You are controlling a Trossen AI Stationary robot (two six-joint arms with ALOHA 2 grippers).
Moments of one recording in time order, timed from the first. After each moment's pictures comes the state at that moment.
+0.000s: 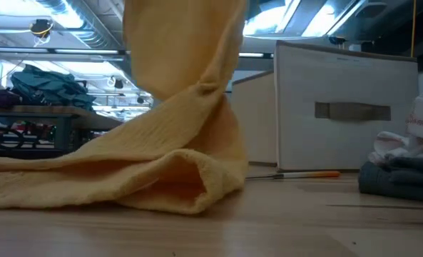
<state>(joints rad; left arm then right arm) -0.53 1.14 1.46 -0.96 -1.00 -0.34 0.35 1.74 2.17 -0.94 0.79 0.25</state>
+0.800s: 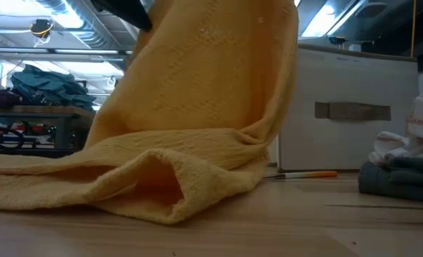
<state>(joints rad) -0.53 1.41 1.17 -0.75 -0.77 -0.55 0.43 1.75 2.16 -1.18 0.46 0.47</state>
